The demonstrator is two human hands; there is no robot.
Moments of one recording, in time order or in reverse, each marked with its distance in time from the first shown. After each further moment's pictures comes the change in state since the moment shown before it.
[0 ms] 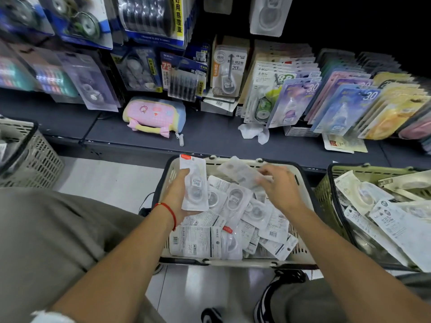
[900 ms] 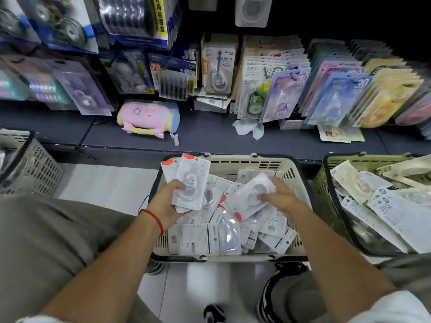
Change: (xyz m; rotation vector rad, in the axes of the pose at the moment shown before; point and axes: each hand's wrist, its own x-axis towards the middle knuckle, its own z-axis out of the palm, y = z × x) left_hand 0.004 -0.015 -0.023 -0.079 -0.092 0.126; right_hand -0.003 0.075 0.033 0.589 -0.312 0.551
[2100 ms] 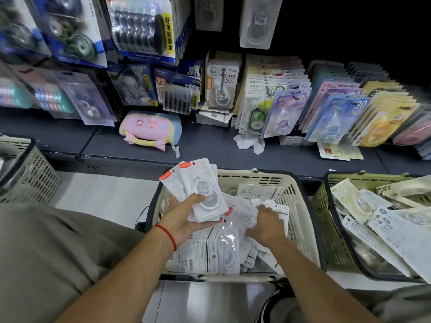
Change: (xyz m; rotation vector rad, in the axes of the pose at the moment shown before) left_hand 0.006 -0.016 0.022 -0.077 -0.129 0.080; right_hand -0.018 0.010 0.050 -0.889 0.121 -0.035
